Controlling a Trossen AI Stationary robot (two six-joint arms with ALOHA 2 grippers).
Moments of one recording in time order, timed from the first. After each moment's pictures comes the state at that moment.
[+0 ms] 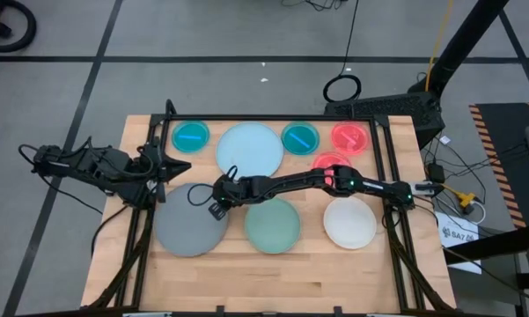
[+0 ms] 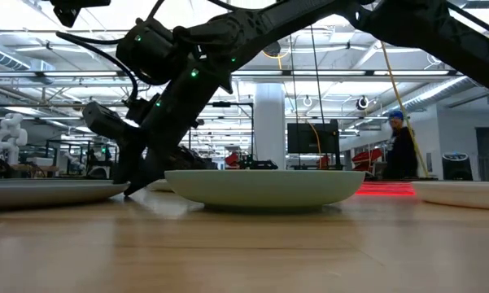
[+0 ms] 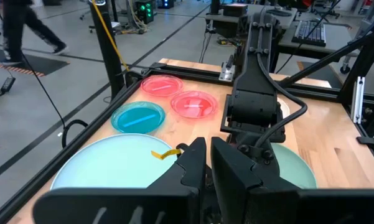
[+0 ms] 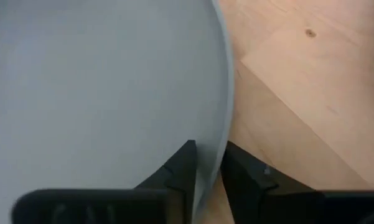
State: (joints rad) left arm -0.25 0.50 0.76 -0.55 -0.45 -0.18; right arm 0.03 2.55 2.11 -0.45 0.13 0.72
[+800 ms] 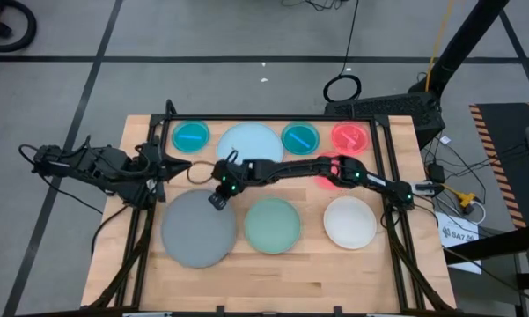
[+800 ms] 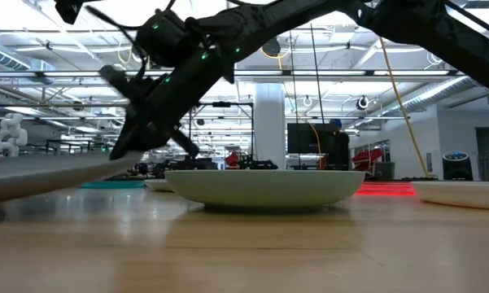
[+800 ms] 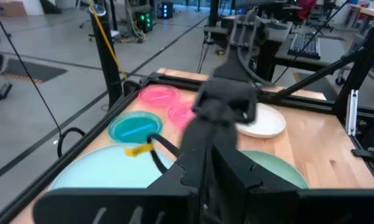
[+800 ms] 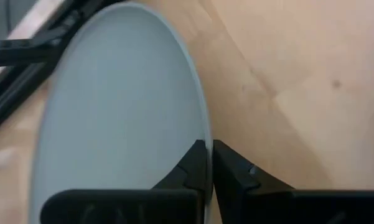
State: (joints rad) left arm -0.25 0.50 0.76 -0.49 -0.45 -0.16; right arm -0.06 2.46 2.10 -0.44 -0.15 0.62
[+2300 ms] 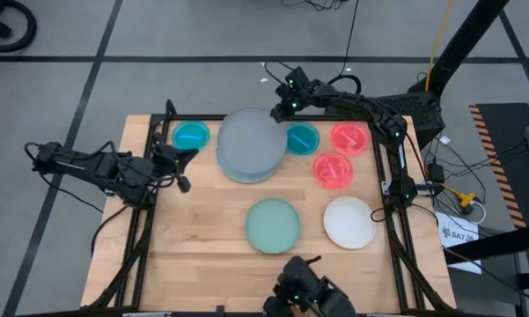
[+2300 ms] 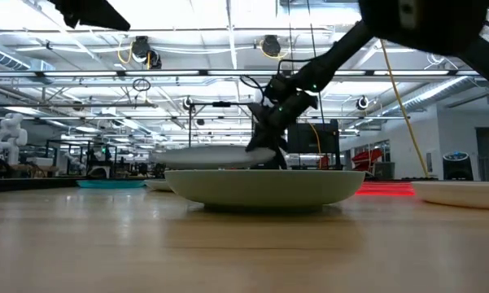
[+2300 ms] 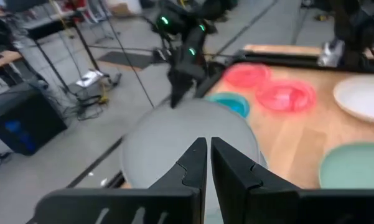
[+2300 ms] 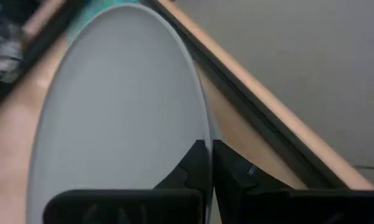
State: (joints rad) left arm -0.25 0.67 0.76 -0.49 -0.82 -0.13; right arm -0.77 2.13 1.62 -0.34 -0.49 0.17
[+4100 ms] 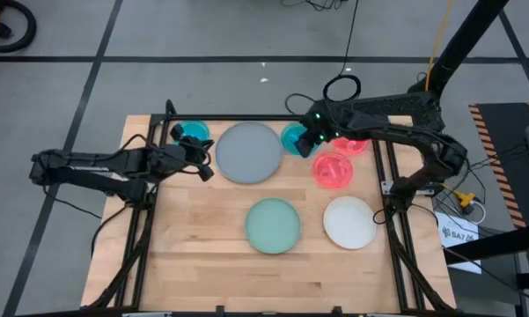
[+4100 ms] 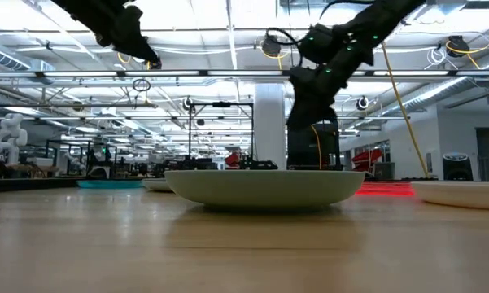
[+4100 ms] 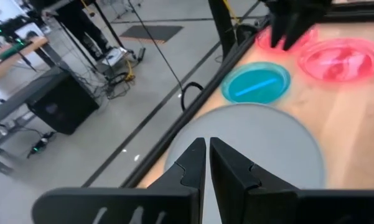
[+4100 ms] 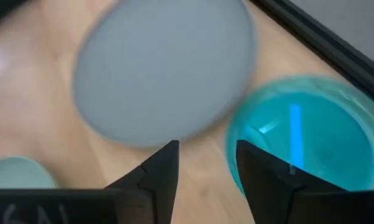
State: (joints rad) left arm 0.04 0.90 0.76 -0.34 -0.67 0.02; right arm -0.58 1.50 1.01 -0.36 -0.20 0.18
